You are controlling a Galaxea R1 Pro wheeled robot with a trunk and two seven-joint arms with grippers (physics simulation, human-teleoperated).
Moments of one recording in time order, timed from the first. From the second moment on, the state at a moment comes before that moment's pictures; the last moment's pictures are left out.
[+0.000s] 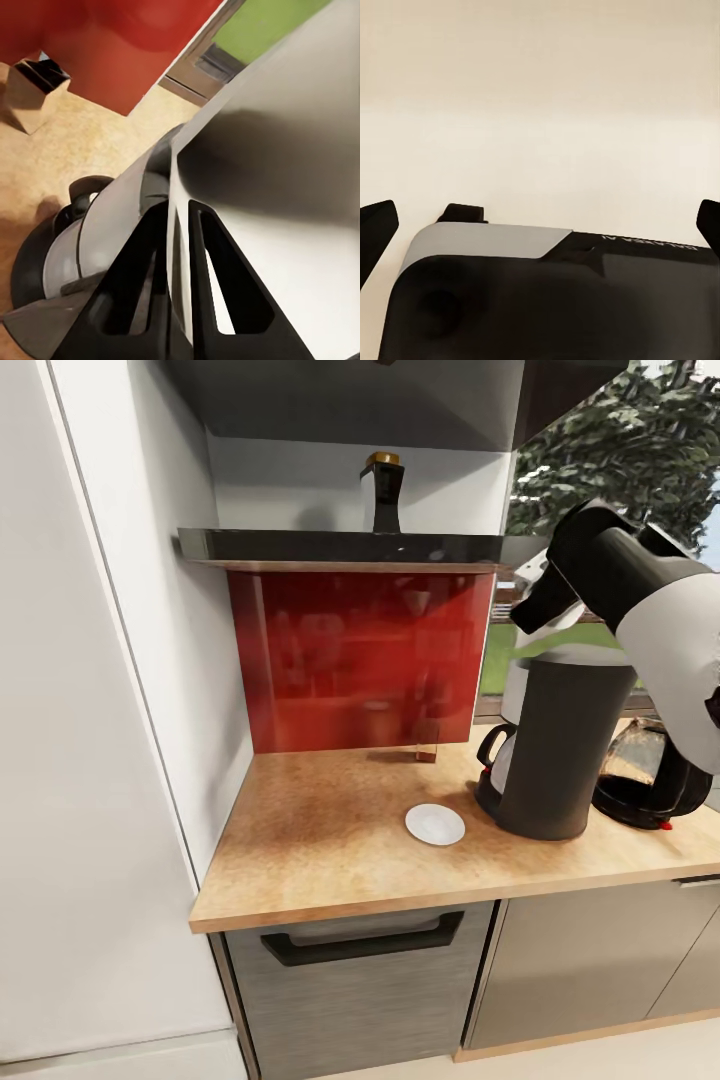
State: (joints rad) left arm 0.05 -0.11 0.12 -0.33 0.01 -0.19 0.01; right arm -1.89 -0.15 0.57 -0.38 0.55 1.00 0.79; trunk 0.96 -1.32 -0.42
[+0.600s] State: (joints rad) left arm 0.05 -0.11 0.12 -0.33 0.01 -0.19 0.01; right arm -1.89 -0.15 0.59 -0.38 0.56 1.00 0.80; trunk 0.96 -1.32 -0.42
